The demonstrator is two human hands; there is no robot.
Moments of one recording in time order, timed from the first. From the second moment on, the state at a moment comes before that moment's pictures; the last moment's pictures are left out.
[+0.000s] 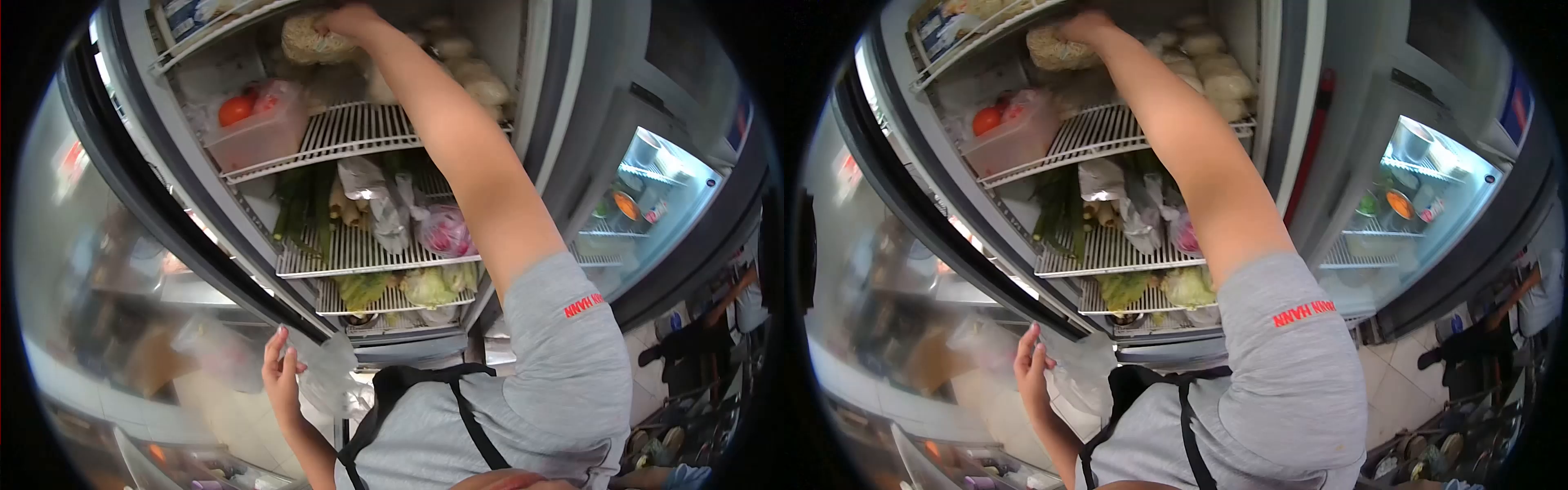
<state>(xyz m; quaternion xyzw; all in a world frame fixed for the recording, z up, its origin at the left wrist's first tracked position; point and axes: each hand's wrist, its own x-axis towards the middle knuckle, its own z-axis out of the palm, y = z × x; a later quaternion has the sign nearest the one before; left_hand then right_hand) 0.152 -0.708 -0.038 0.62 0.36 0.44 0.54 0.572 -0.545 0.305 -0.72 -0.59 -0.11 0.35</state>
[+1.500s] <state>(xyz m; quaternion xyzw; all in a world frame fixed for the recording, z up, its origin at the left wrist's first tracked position) 0.115 -0.722 0.043 0.58 0.31 0.53 0.53 0.367 -0.748 -0.144 -0.33 -0.85 0.34 0.23</state>
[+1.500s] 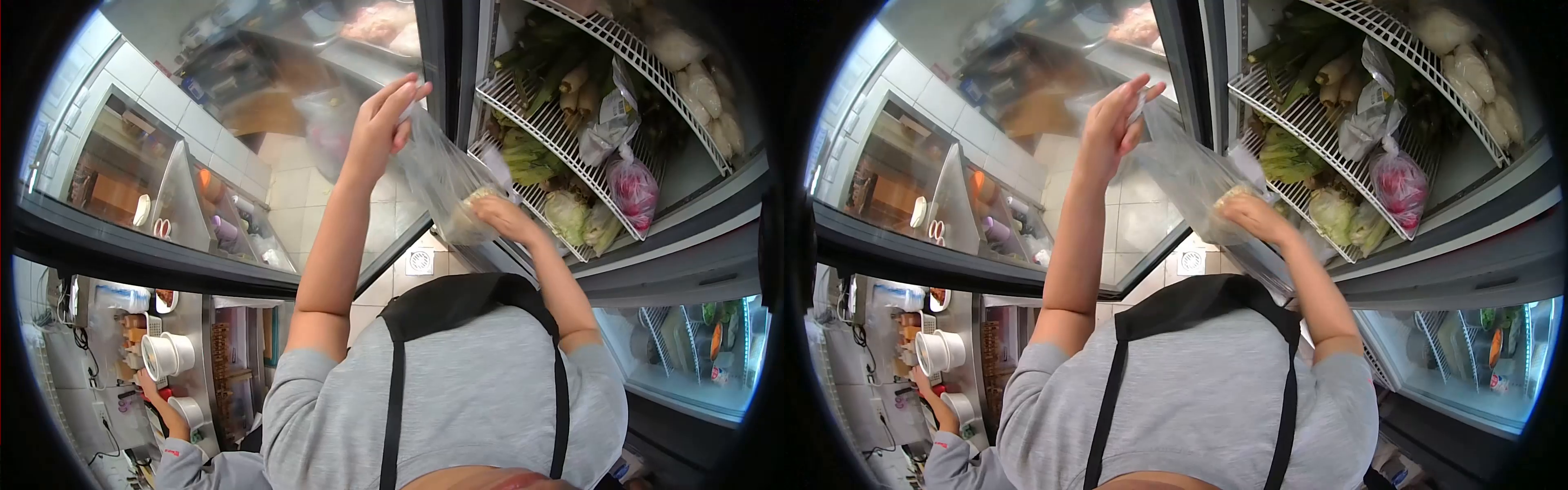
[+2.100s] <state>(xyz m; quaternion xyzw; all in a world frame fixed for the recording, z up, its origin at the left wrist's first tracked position) 0.123 -0.744 -0.040 0.78 0.29 0.51 0.21 0.287 -0.727 -0.054 -0.39 -0.68 0.43 0.45</state>
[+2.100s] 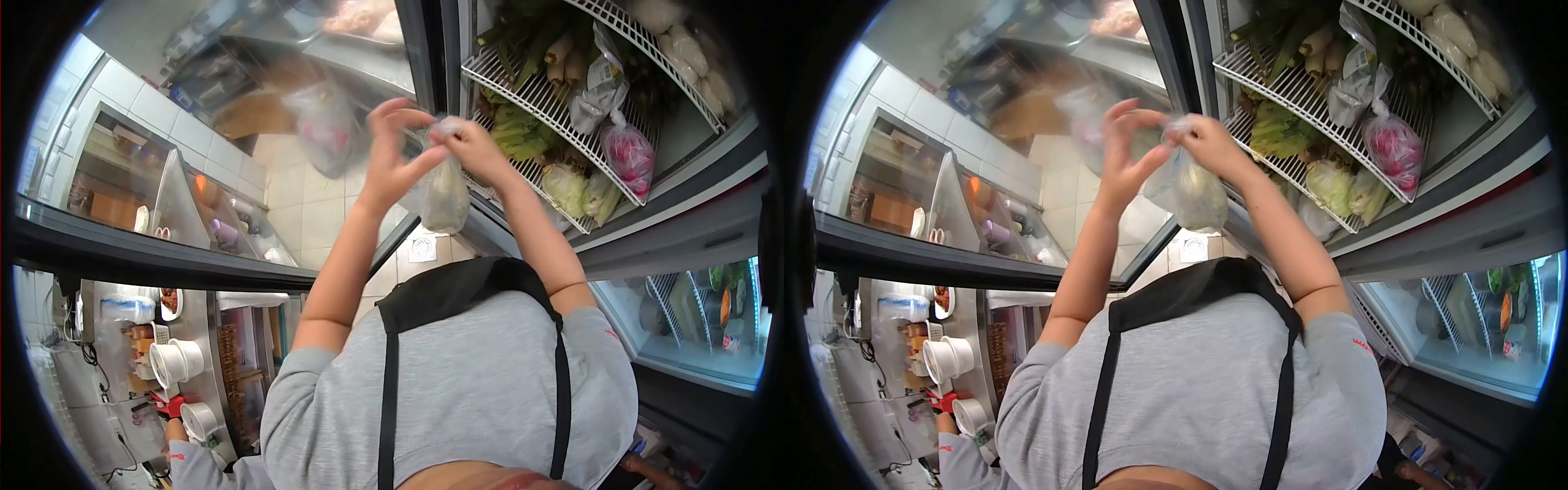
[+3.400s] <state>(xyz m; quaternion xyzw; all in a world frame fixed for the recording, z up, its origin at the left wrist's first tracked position) 0.125 -0.713 -0.142 0.51 0.49 0.51 0.49 0.294 -0.768 -0.214 -0.21 -0.15 0.86 0.45</state>
